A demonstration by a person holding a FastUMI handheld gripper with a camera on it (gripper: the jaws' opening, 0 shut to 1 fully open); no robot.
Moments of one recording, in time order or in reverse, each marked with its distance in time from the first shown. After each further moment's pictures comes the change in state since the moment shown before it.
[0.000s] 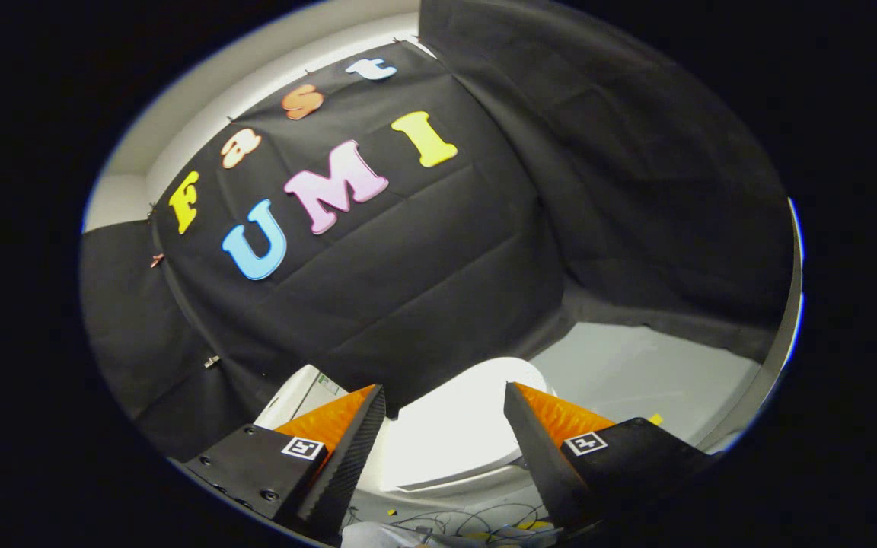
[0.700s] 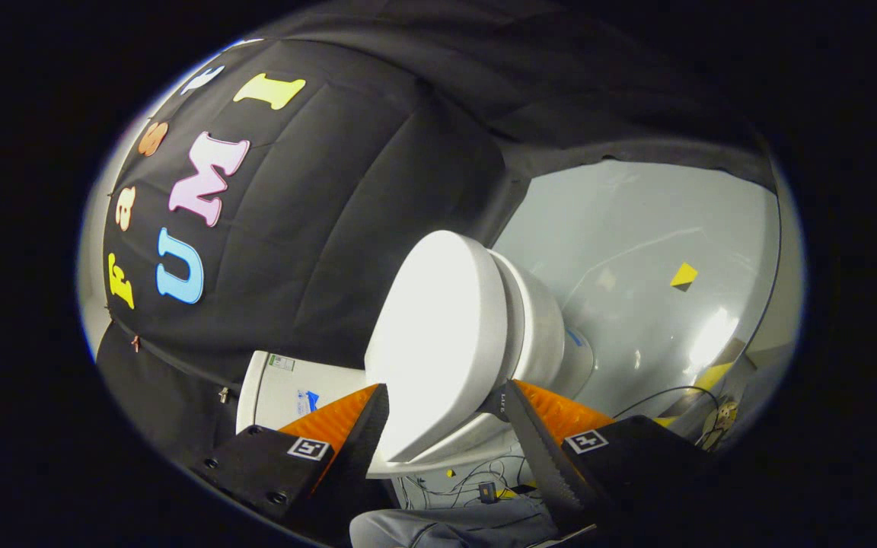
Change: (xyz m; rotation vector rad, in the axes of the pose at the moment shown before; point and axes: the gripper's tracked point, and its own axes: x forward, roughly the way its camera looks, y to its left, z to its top) arm 0.094 -0.121 -0.158 0.408 0.328 -0.094
